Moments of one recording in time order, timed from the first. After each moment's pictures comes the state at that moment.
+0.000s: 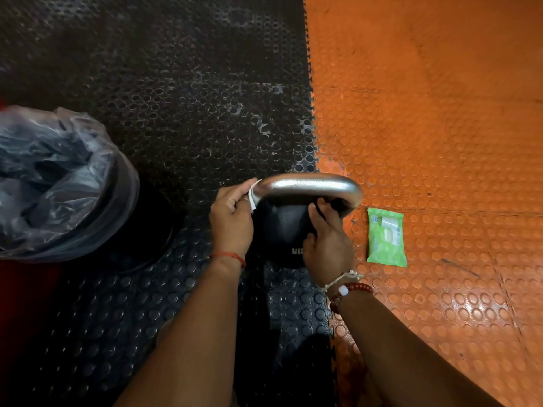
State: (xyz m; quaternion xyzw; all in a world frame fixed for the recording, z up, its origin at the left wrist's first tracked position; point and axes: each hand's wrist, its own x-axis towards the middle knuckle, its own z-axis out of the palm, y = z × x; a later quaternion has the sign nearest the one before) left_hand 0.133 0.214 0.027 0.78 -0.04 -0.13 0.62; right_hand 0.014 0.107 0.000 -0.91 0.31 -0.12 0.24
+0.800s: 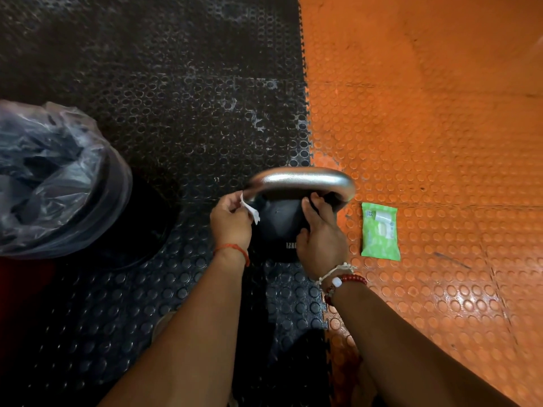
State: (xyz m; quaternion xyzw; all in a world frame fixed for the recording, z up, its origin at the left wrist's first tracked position) left_hand 0.125 0.204 0.000 0.71 0.12 -0.21 0.66; right_hand 0.011 0.105 -0.002 -0.91 0.31 -0.10 0.24
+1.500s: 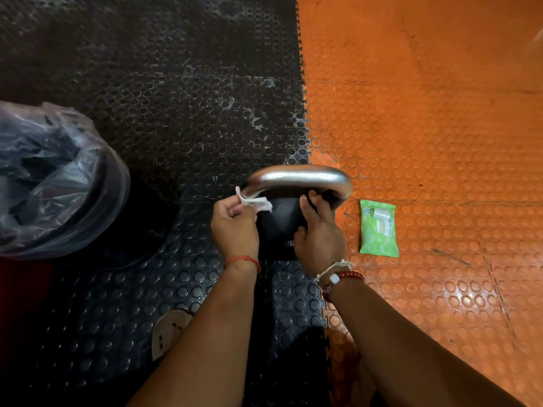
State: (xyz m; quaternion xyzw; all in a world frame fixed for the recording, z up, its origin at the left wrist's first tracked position) left_hand 0.105 0.199 0.004 0.70 0.15 -0.14 0.69; right_hand 0.013 0.106 0.003 -0.91 0.32 -0.10 0.25
